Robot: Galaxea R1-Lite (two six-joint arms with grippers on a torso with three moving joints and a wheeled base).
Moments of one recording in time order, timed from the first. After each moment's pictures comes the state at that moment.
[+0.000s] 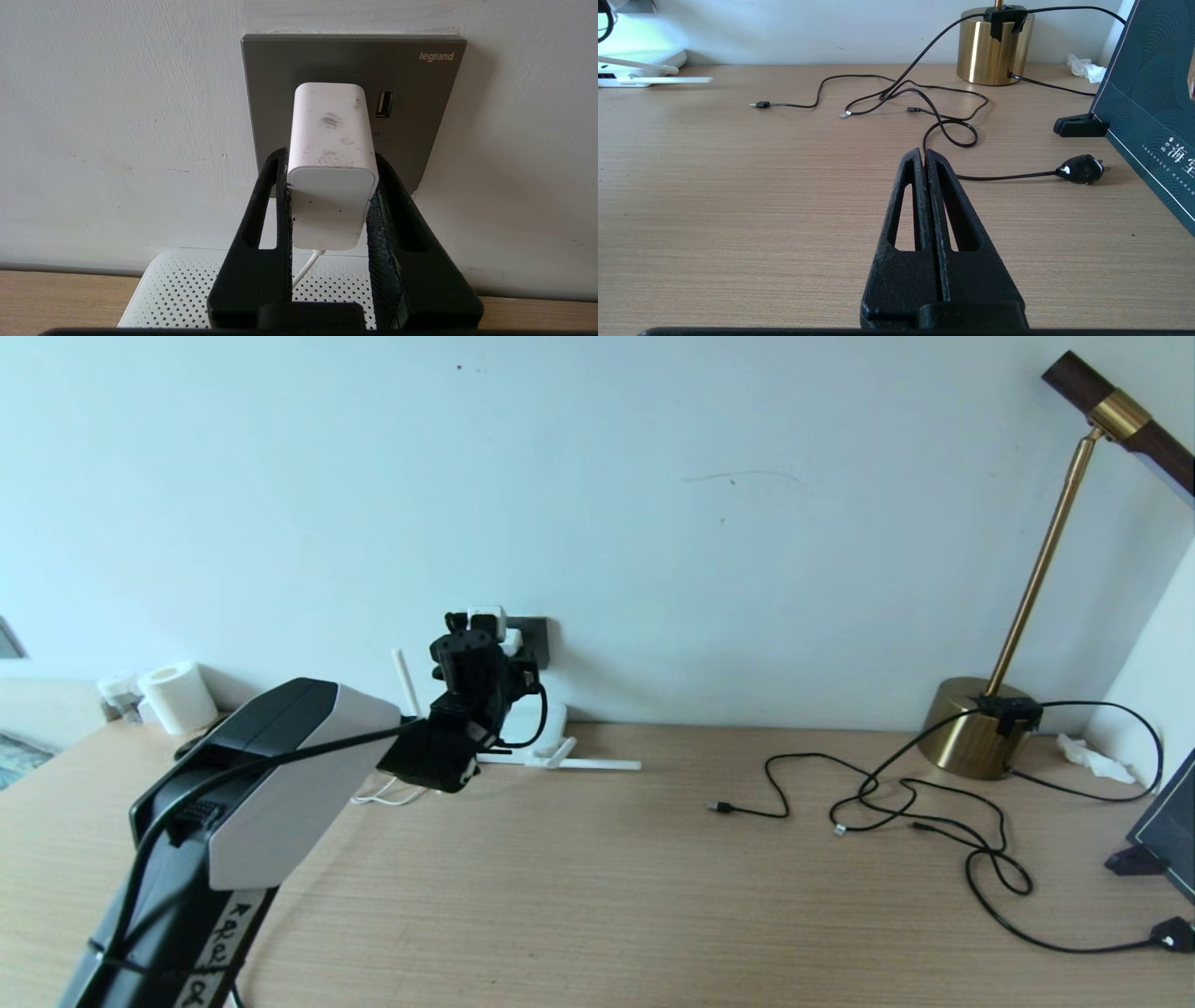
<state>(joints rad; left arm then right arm) -0.31 2.56 -1.74 -0.87 0.32 0.05 0.01 0.00 0.00 -0.04 -0.03 0.04</state>
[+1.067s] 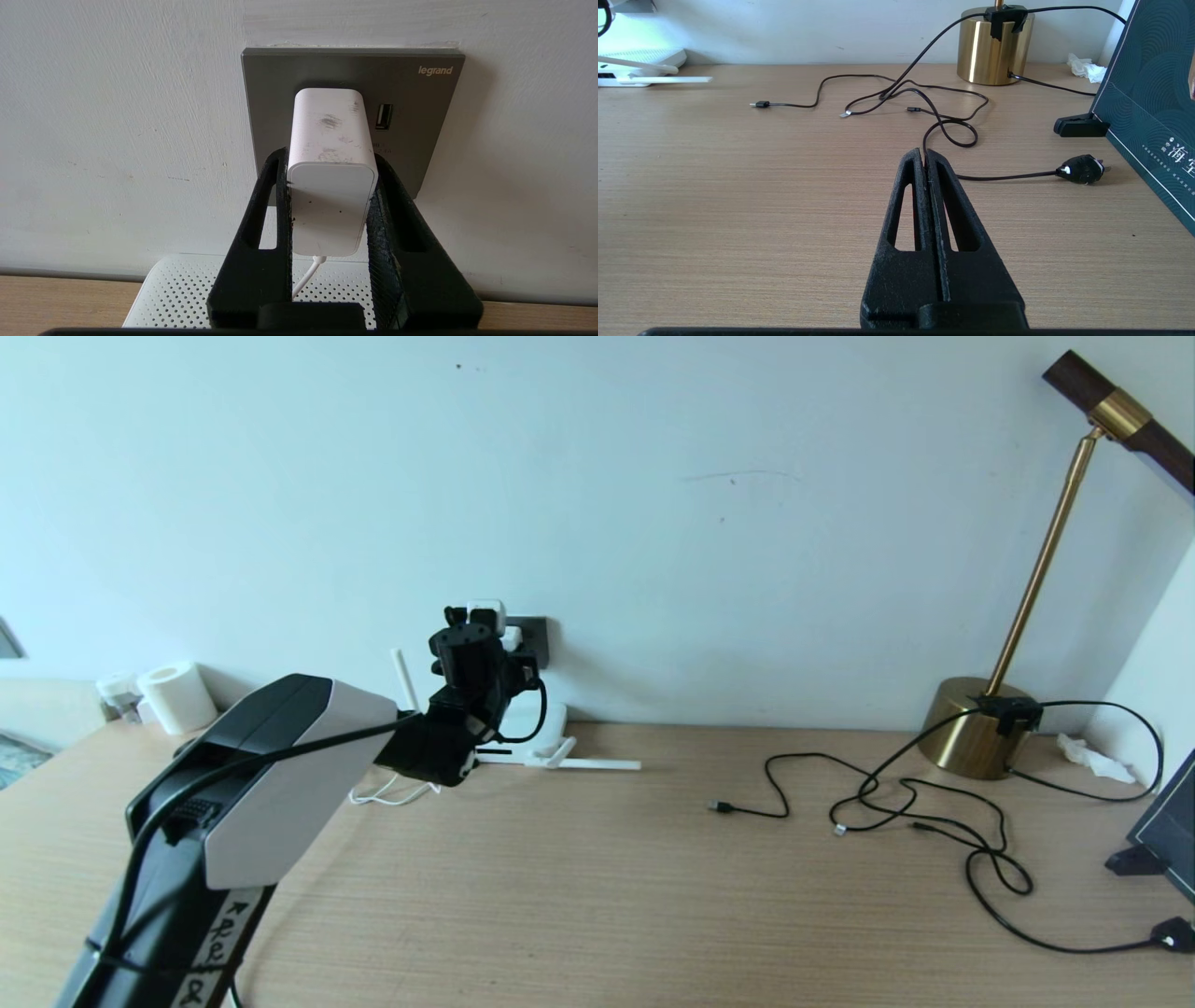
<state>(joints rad) -0.31 2.55 -1.76 -0.84 0.31 0.05 0.01 0.00 0.00 -0.04 -0.03 0.04</state>
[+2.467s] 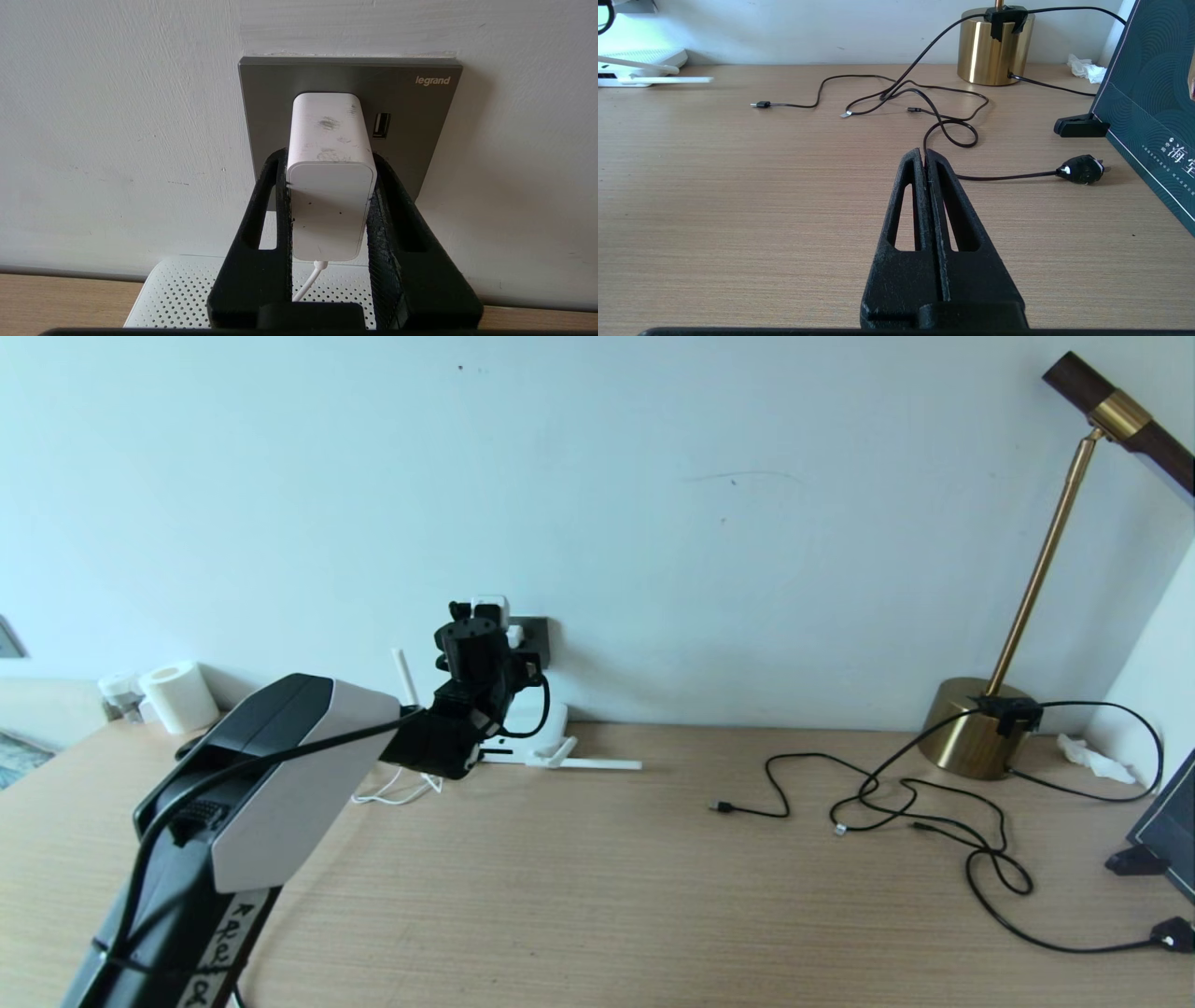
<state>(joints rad) -0.32 2.56 -1.82 -0.79 0.33 0.05 0.01 0.00 0.00 -0.04 -0.03 0.04</state>
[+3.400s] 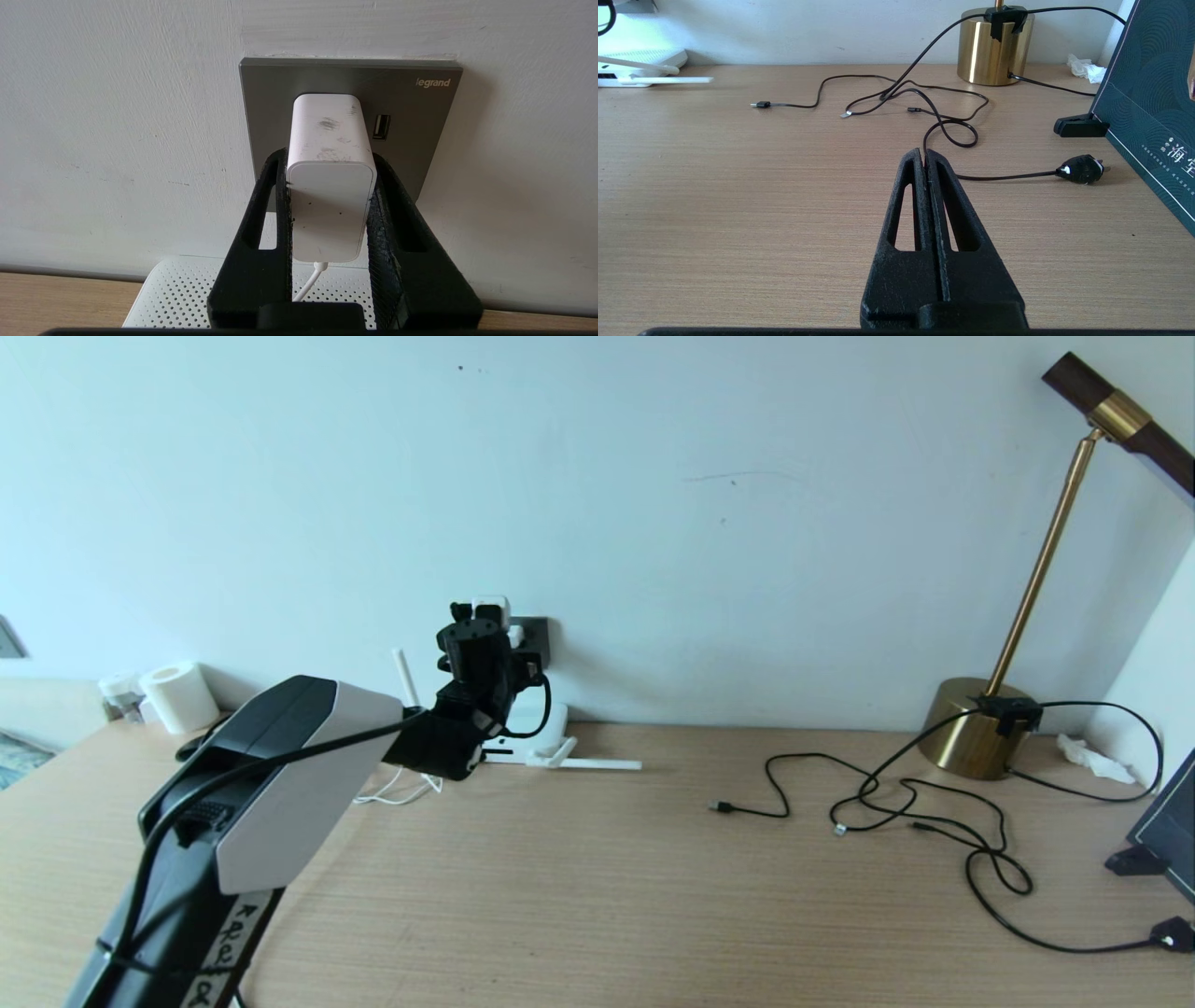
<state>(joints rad) -0.32 2.57 -1.83 -0.79 0.34 0.05 0.01 0.00 0.00 -0.04 -0.03 0.04</state>
